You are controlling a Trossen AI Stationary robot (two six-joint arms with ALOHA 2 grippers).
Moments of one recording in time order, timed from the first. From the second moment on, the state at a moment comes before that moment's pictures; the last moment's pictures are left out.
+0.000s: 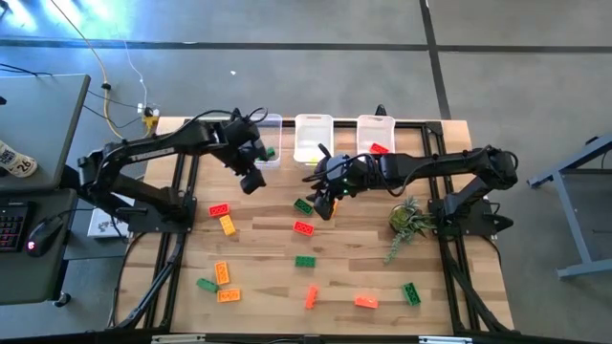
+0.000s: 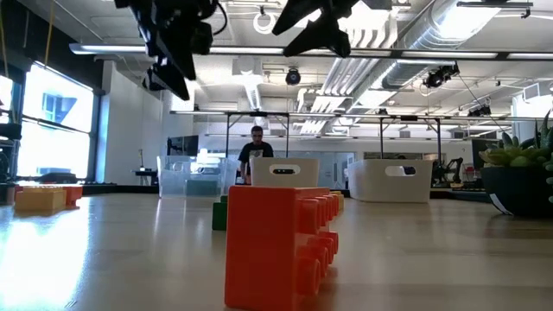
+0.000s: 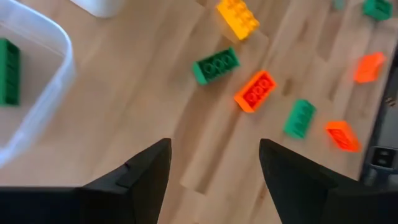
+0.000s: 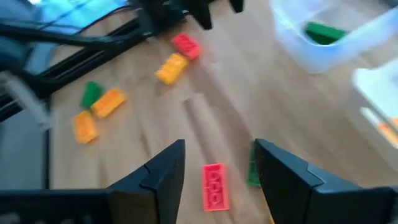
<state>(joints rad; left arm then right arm) 0.51 1.29 1.13 -0.94 0.31 -0.24 0.03 1.59 1.39 -0.49 0.04 0.47</state>
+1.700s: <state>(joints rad) 0.04 1.15 1.13 -1.00 0.04 -0.70 0.18 1.98 1.39 -0.43 0.15 0.30</state>
